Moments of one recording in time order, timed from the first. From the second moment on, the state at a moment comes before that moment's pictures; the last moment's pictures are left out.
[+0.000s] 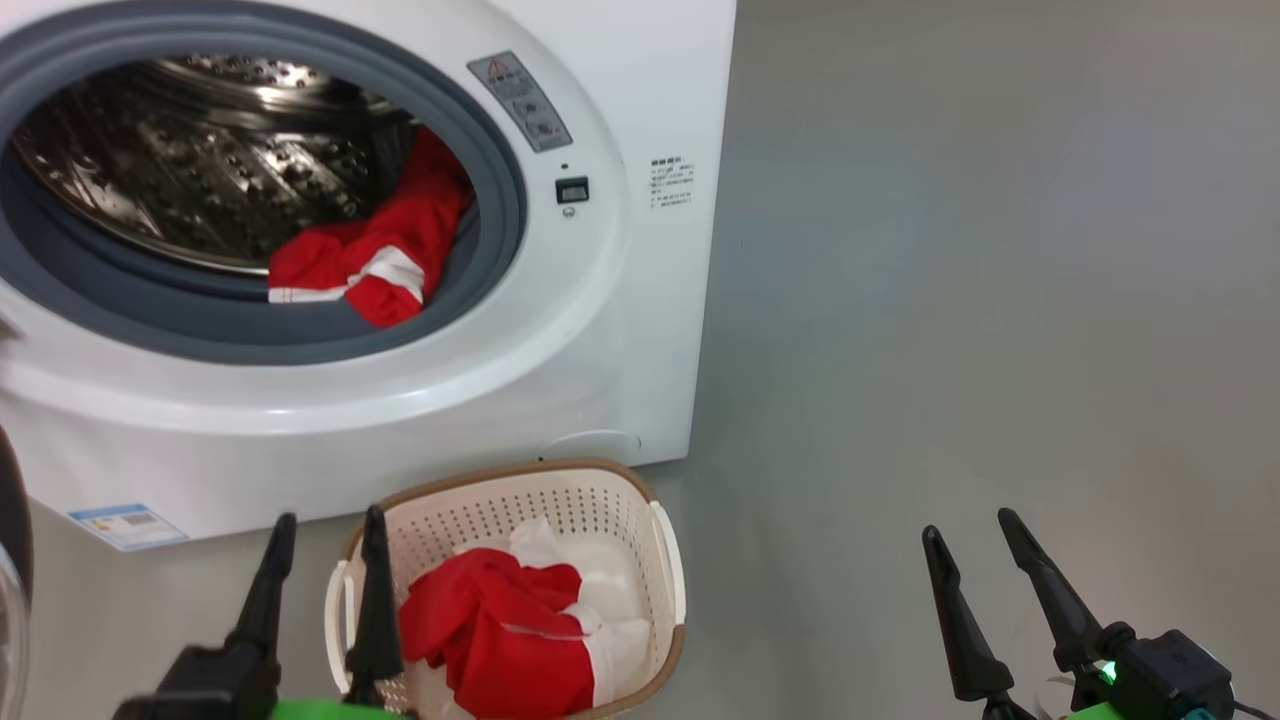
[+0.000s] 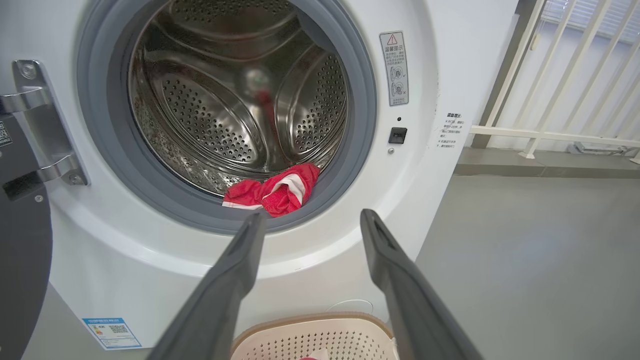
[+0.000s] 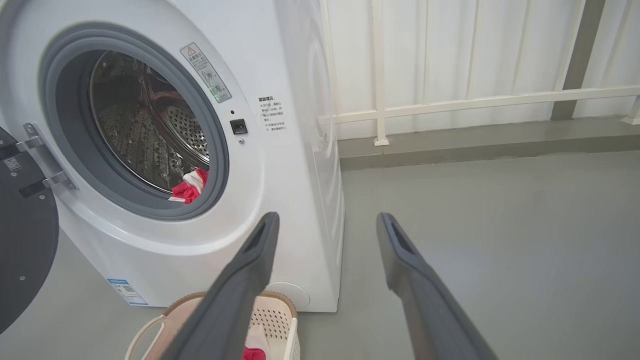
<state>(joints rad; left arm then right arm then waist) 0.07 0.10 -0.21 -0.15 -0.28 0.16 -0.13 0.12 -0.05 0.05 -0.09 0.20 0.13 -0.25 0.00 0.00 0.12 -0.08</state>
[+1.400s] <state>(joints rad) -0.72 0.10 -0.16 0.51 -0.36 0.01 -0.24 0.00 -0.05 0.08 -0.11 0.18 0.13 -0.25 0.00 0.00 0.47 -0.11</state>
